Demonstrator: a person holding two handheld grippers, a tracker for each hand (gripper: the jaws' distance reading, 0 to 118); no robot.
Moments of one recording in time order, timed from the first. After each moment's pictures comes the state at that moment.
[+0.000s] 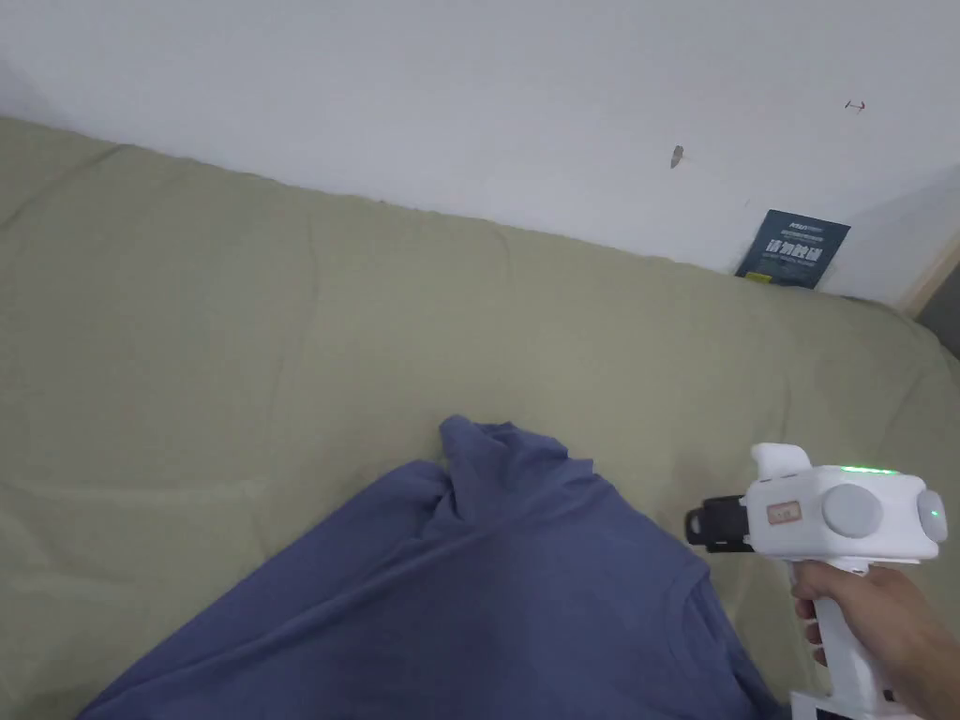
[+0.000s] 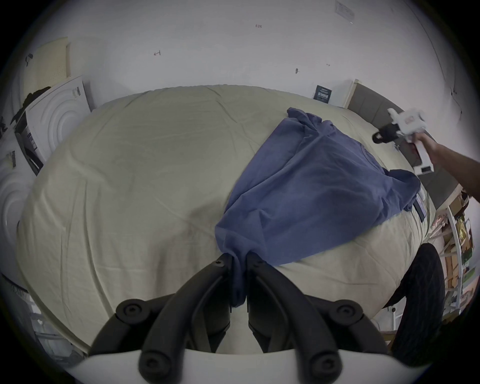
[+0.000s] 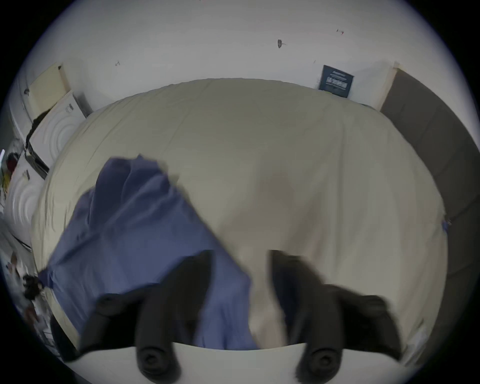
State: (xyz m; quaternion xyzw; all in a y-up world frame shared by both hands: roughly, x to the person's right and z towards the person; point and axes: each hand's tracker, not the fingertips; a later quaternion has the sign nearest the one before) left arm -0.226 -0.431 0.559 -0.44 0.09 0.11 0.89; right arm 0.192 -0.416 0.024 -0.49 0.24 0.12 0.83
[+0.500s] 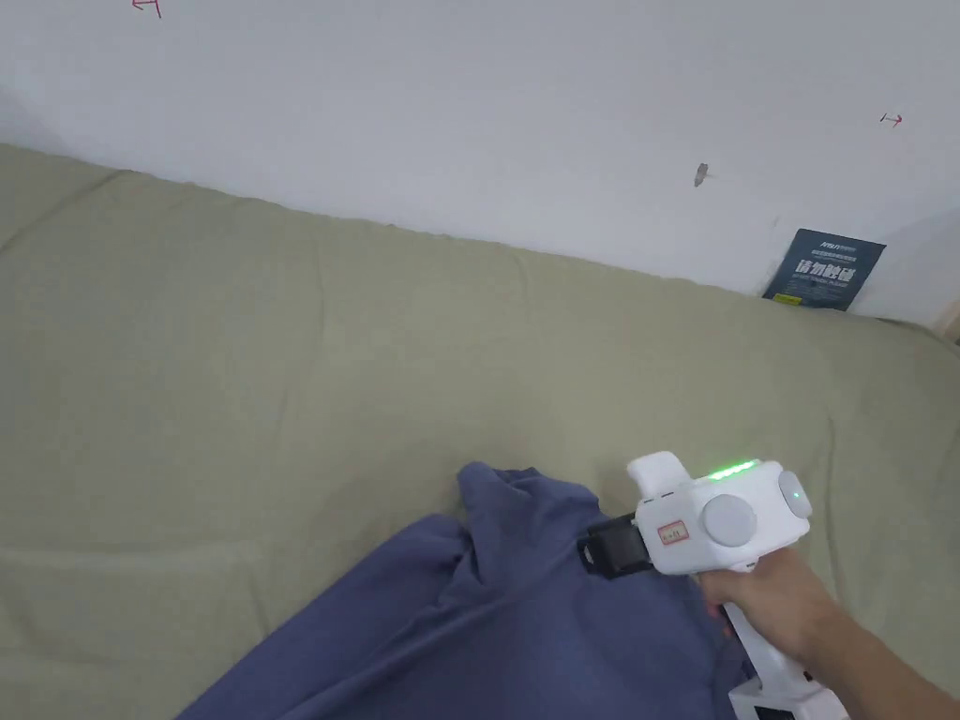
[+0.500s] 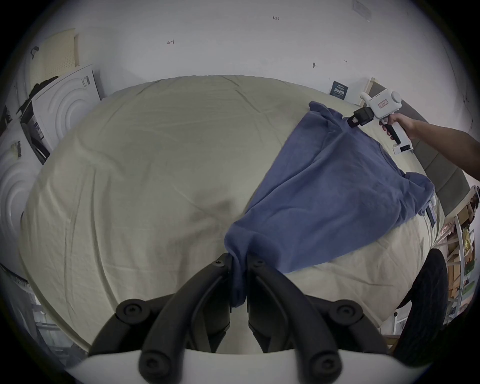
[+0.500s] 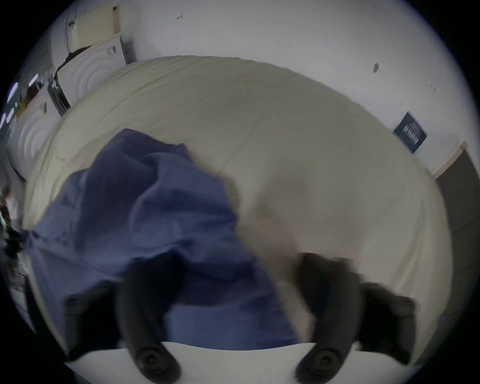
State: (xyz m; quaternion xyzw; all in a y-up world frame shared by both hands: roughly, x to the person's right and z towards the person) left arm -0.248 -0.451 0.558 -0.45 0.12 0.11 0.88; right arm 0.073 -0.468 0.008 -0.47 0.36 0.23 0.77
